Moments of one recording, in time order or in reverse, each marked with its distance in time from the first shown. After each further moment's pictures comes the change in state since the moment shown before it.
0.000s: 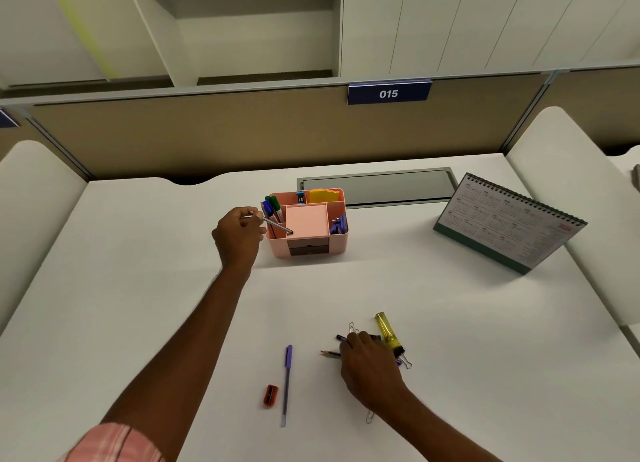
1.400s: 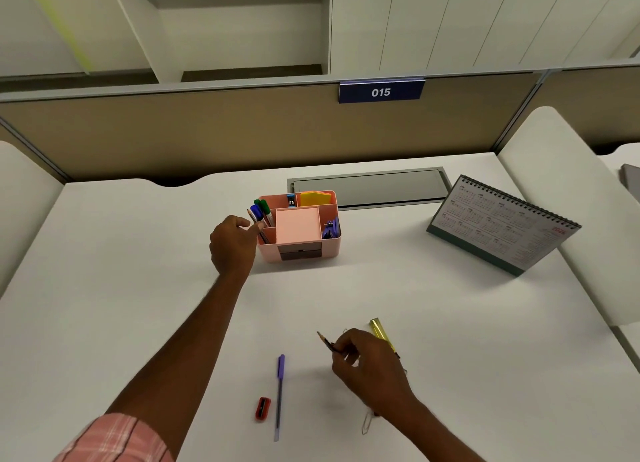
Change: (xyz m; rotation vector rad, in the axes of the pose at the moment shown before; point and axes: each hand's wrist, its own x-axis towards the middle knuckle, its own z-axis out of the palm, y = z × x) left_hand 0.017 -0.016 0.027 0.425 0.015 -0.008; right_hand -0.002 0.005 -0.041 0.768 0.048 0.335
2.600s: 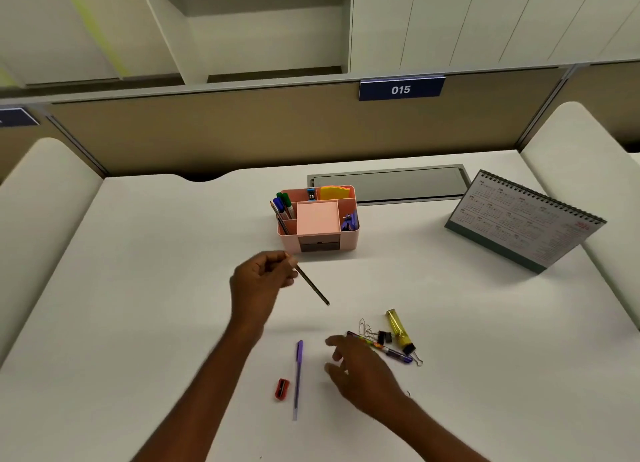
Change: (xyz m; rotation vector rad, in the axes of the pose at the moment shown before) left_hand -0.114 -0.032 -0.066 -0.693 -0.357 -0.043; right_hand -0.014 -0.007 0.040 -0.140 -0.223 -0.129
